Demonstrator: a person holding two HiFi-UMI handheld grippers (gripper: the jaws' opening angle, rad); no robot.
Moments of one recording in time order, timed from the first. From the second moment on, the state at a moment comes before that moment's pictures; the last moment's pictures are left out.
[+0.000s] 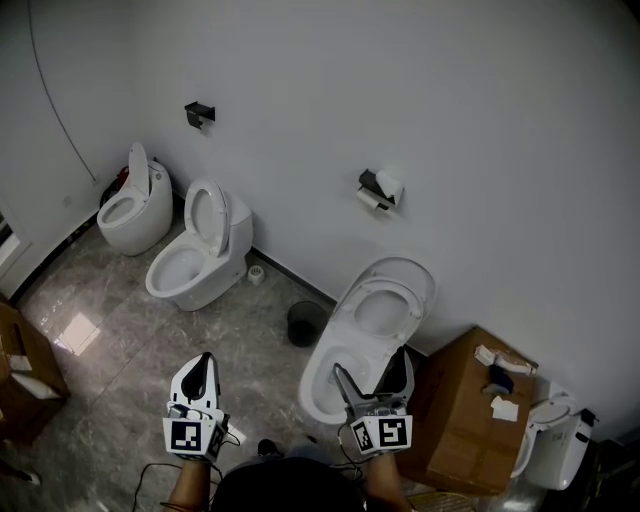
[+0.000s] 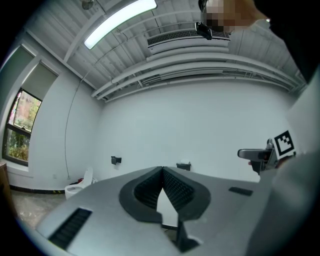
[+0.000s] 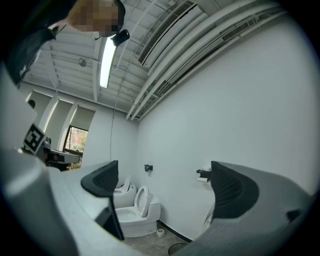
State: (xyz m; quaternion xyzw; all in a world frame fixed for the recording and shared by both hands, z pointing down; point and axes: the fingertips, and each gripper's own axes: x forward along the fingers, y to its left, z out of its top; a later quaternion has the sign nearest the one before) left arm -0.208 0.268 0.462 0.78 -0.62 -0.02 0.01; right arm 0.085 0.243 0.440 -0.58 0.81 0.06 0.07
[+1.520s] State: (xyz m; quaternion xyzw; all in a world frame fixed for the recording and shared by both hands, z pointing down) left arm -0.237 0.016 0.485 0.78 -0.62 -0.02 -0.01; right arm 0.074 -0.002 0.451 -0.61 0.79 0.05 0.07
